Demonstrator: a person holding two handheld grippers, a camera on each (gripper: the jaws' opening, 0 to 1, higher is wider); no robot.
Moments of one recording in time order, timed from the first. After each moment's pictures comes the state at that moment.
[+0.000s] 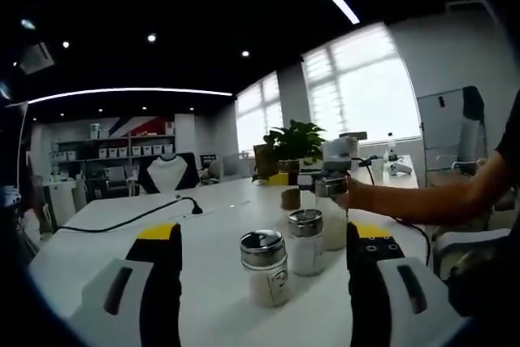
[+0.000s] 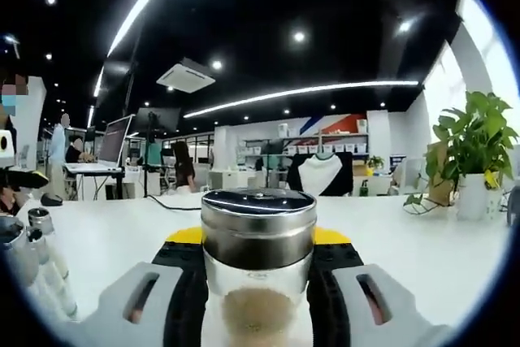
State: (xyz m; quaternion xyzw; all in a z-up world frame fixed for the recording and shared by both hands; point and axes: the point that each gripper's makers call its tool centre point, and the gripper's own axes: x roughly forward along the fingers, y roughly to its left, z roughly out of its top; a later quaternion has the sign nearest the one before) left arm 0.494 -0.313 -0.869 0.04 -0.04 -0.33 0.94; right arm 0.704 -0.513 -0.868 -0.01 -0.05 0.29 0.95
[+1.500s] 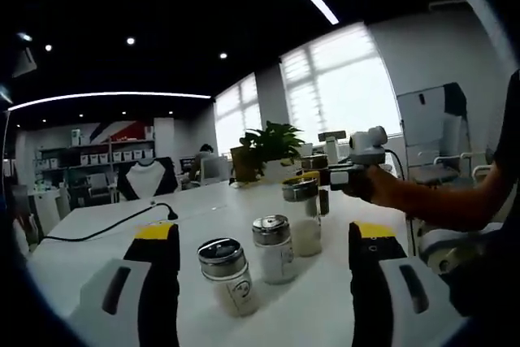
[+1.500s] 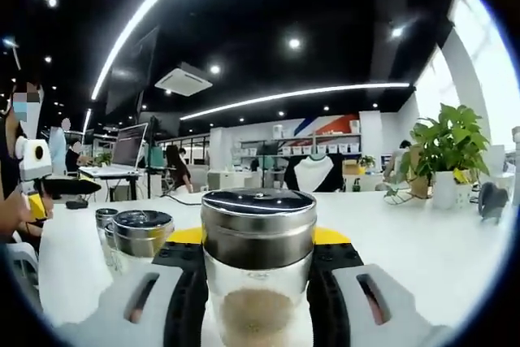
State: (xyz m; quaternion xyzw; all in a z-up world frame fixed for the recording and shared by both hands) left arm 0.478 -0.349 -0.873 0.05 -0.05 -0.38 0.92; right arm 0.583 -0.551 -0.872 0.00 -0.04 0.27 0.96
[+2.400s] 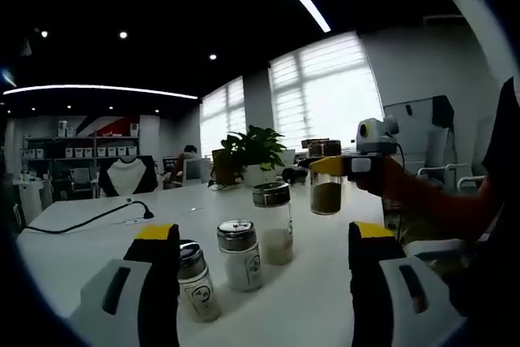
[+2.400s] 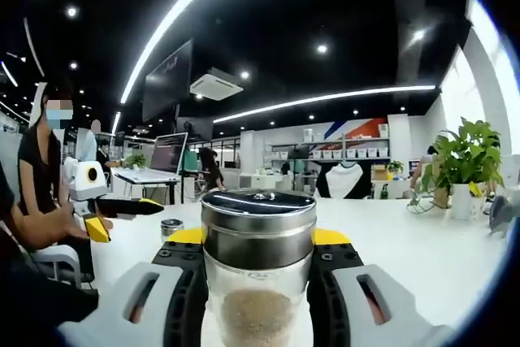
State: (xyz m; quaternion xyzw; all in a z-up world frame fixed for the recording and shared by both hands) left arm 0.461 -0.381 -0.876 0.01 -0.04 -0.43 0.90; right arm 0.498 -0.526 -0.838 -0.01 -0.05 0.38 0.92
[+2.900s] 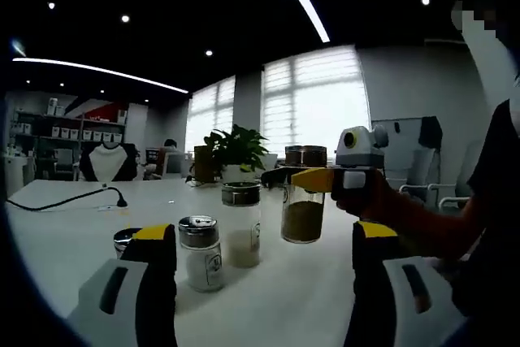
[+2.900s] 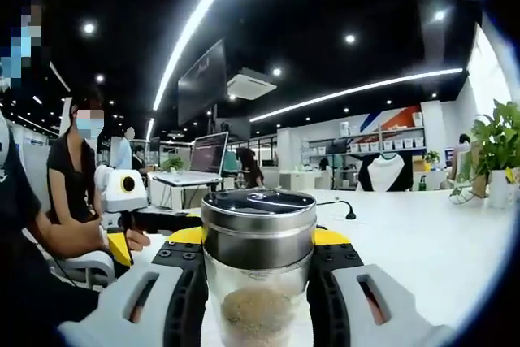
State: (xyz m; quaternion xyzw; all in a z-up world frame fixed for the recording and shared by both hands) left arm 0.441 -0.412 -0.885 -0.03 -0.03 -0.49 0.87; right arm 0.471 -0.467 -0.853 0.02 -0.03 0.46 0.89
